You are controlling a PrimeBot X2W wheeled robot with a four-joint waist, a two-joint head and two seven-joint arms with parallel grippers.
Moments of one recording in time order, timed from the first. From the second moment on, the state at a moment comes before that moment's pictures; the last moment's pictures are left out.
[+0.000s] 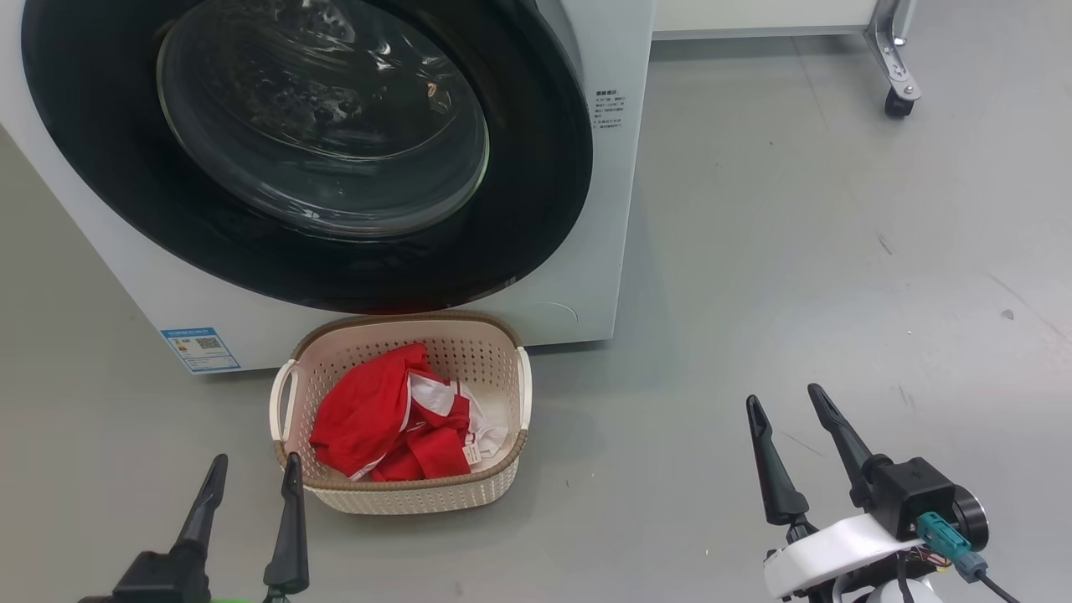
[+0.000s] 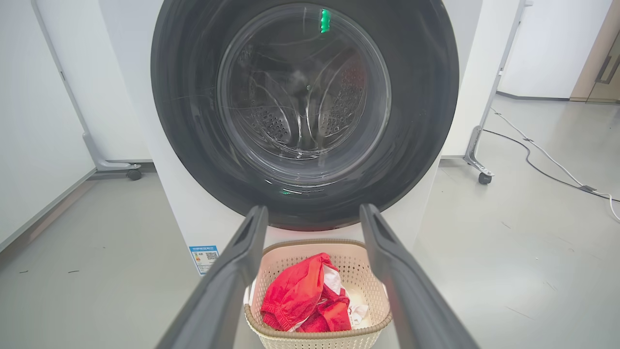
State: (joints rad) left arm 0.19 0.10 -0.14 -0.09 -0.32 0.07 -0.15; right arm 0.05 -0.08 0.25 0.12 0.27 -0.01 -0.25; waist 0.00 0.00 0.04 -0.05
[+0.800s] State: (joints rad) left arm 0.19 0.09 -0.17 -0.13 -0.31 0.07 -0.16; right arm -0.09 -0.08 0.26 0.14 0.27 0.04 -0.24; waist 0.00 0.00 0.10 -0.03
